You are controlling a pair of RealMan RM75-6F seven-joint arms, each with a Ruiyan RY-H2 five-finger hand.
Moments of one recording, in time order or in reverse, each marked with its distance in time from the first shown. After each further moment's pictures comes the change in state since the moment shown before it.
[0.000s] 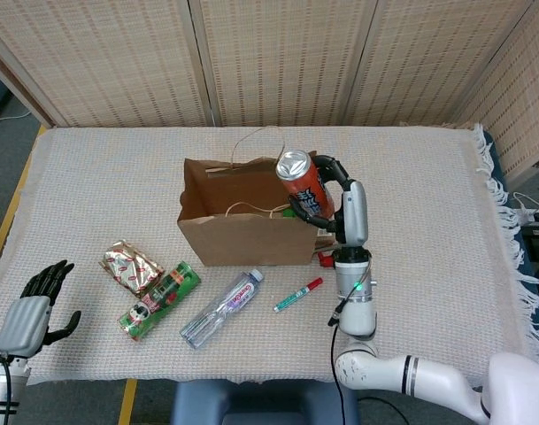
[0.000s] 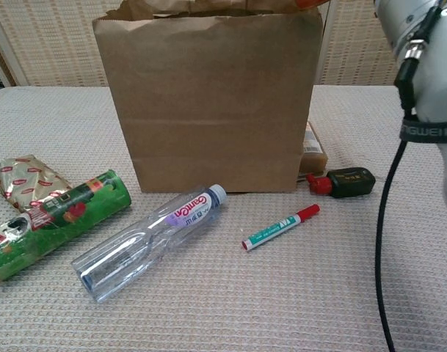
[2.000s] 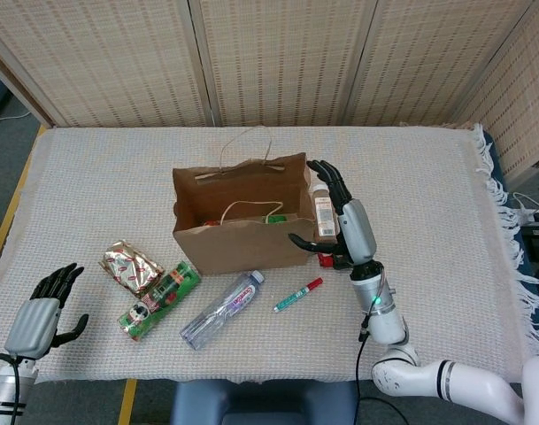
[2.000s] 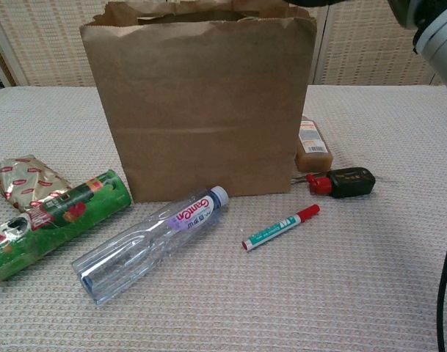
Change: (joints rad) left arm -0.003 -0.015 0.002 -0.012 0.010 -0.022 0.038; right arm -0.097 0.218 -0.237 -0.016 -0.215 -0.036 0.196
